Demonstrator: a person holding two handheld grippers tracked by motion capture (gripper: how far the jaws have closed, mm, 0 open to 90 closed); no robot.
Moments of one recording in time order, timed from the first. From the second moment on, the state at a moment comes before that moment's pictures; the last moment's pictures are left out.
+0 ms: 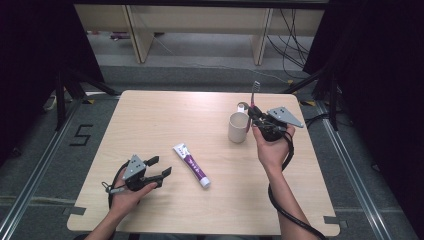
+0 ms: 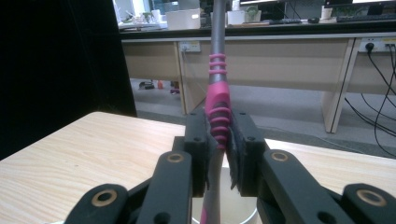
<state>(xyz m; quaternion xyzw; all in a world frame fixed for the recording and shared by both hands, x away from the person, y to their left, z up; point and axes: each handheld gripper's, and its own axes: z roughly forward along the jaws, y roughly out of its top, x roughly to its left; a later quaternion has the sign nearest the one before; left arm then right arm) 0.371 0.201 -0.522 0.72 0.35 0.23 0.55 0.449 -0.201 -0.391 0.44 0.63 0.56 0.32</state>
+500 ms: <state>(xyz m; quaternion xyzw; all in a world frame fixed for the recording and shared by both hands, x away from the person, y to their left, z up) 0.371 0.201 -0.522 0.72 0.35 0.23 0.55 0.458 -0.197 -0.387 0.45 0.61 0.56 0.32</state>
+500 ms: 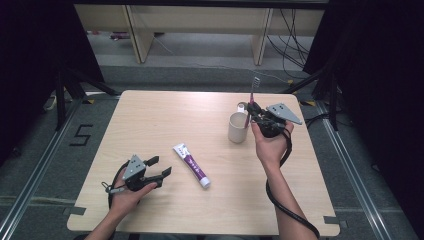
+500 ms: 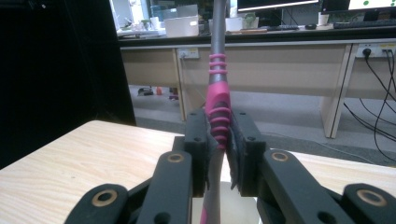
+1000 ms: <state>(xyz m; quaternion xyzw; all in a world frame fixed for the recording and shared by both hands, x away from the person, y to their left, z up) 0.371 0.201 -0.522 0.72 0.35 0.23 0.55 0.474 -0.197 -0.380 0.45 0.60 0.57 0.33</state>
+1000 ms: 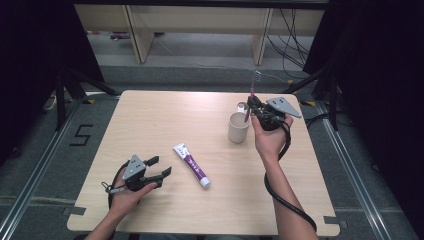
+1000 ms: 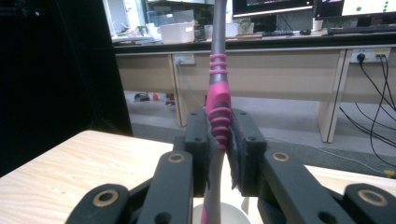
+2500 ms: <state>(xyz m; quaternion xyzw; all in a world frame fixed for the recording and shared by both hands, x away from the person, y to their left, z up) 0.371 0.201 -0.522 0.72 0.35 0.23 0.55 0.534 -0.194 -0.370 0.47 0.60 0.55 0.35</state>
